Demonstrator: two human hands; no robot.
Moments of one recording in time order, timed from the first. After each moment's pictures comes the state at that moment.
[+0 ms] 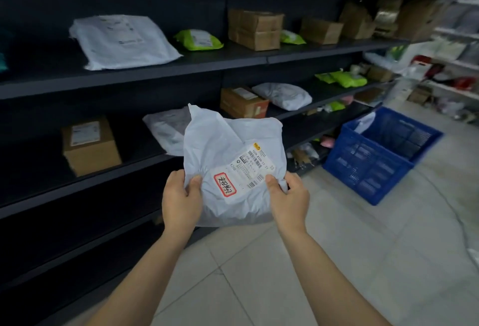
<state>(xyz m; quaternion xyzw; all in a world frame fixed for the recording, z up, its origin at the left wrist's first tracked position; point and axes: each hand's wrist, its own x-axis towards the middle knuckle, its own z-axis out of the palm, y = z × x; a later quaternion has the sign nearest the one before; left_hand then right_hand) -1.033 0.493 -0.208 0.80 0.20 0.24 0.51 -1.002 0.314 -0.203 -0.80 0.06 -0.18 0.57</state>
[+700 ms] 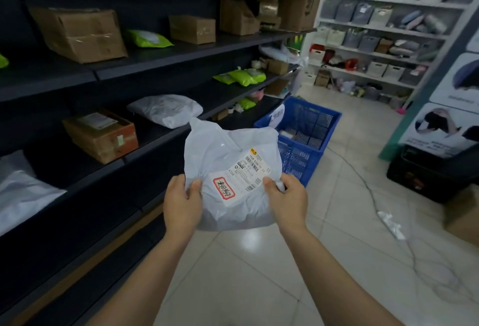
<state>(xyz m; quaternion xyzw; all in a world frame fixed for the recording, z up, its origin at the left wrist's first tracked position) -0.789 0.147 -0.227 0.82 0.07 0.15 0.55 -0.826 -0.032 -0.202 -0.80 0.21 -0.25 0.51</state>
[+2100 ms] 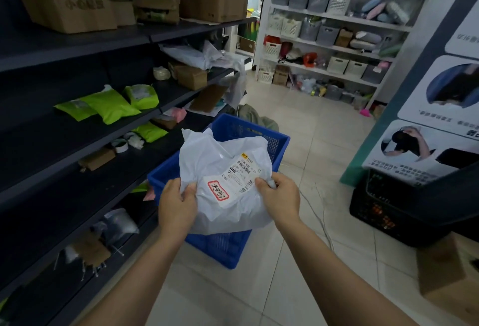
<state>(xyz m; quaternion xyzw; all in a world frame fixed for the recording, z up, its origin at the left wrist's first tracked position) -0.267 -0.486 -0.255 0.83 0.03 0.07 0.55 -0.311 -0.674 -0.238 -0.80 0.28 -0.18 0.49</state>
